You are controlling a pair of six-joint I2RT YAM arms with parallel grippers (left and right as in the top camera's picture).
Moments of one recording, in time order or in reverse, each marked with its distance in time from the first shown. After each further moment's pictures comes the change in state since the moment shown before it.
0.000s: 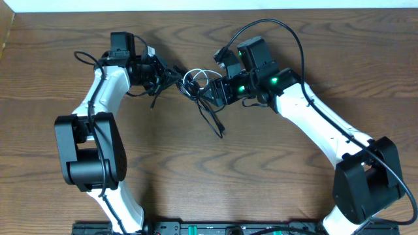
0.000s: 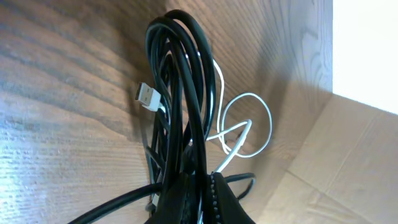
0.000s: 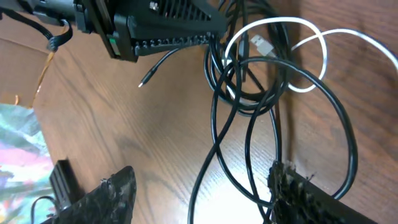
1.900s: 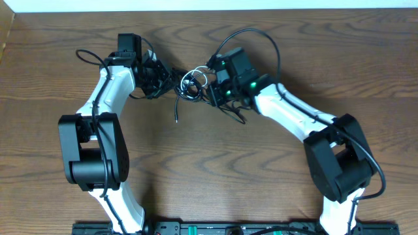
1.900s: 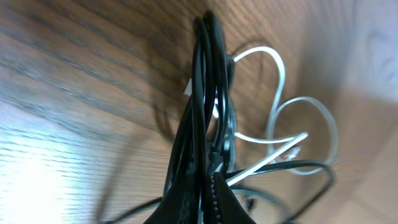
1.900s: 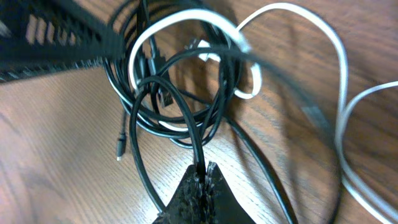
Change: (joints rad) left arm -0.034 0.000 0.000 -0.064 -0.219 0.129; right arm 0.027 0.183 0.000 0.157 0.200 -0.009
